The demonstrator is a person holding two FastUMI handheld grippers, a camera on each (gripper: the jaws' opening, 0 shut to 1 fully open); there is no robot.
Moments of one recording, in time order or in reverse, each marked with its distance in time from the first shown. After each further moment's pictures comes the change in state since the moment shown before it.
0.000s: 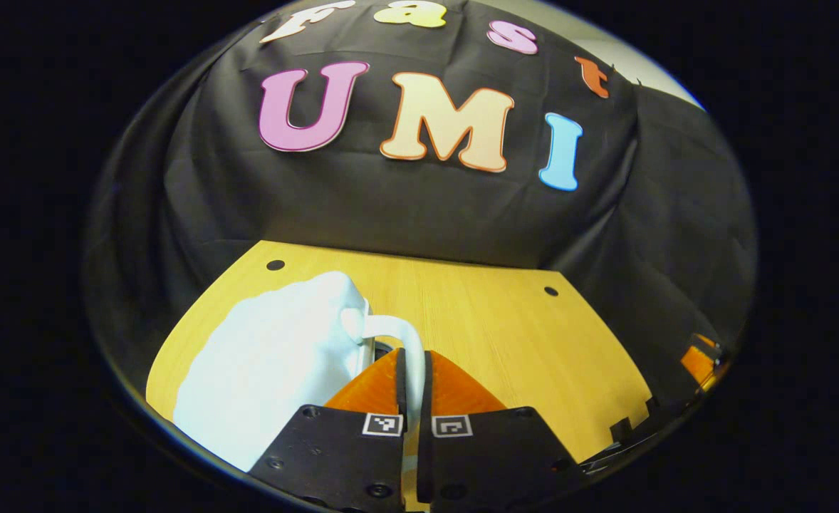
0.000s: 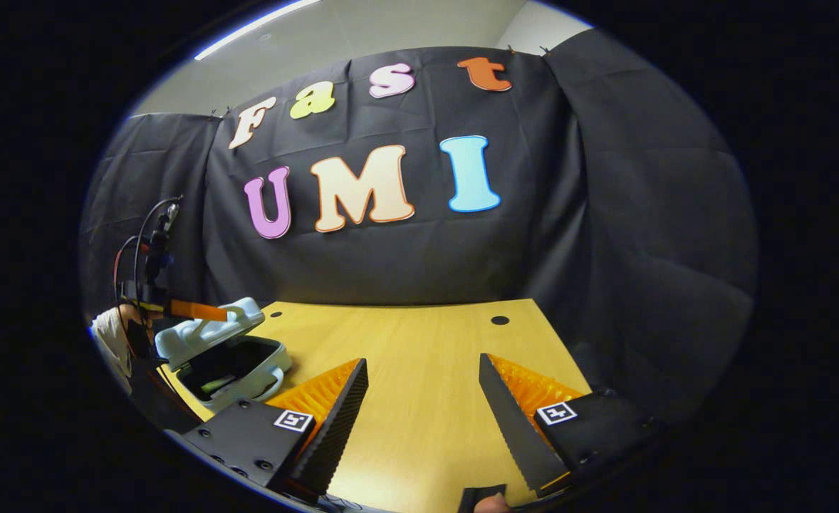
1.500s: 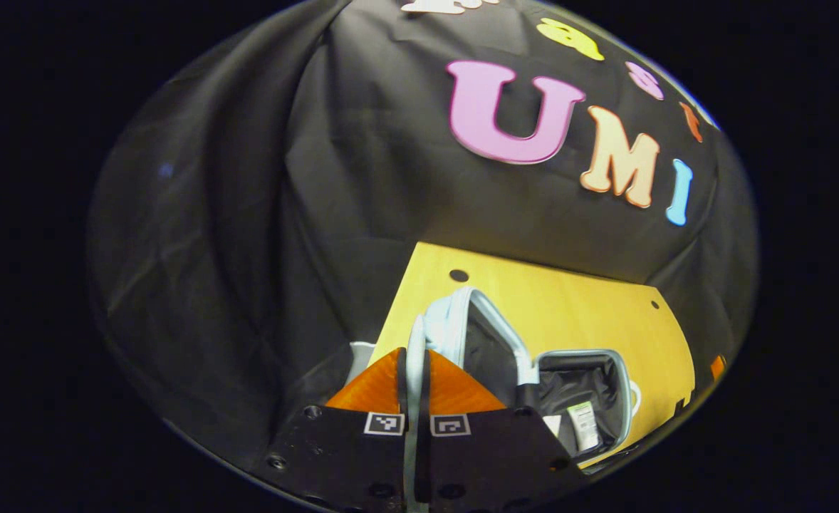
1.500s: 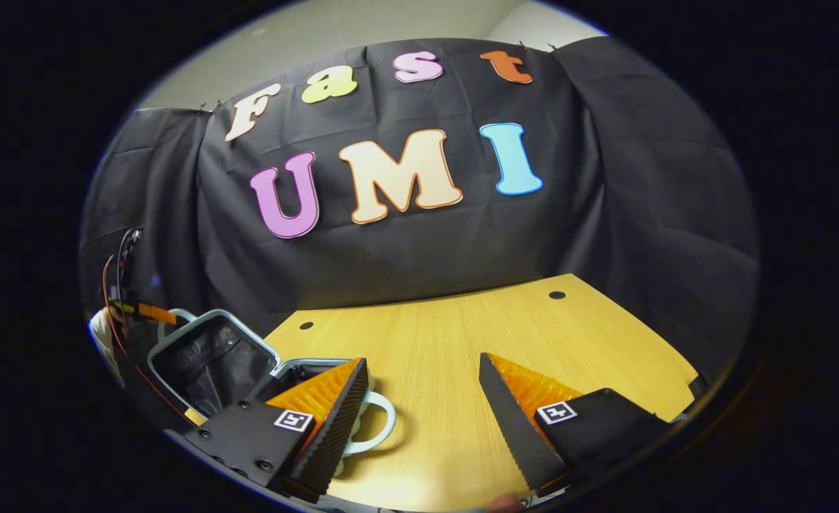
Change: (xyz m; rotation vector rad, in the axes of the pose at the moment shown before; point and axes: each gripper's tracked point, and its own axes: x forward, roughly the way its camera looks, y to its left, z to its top) left arm -0.080 0.393 0.078 -0.093 0.024 0.201; right arm 0.037 0.259 -0.028 0.065 0.031 -0.058
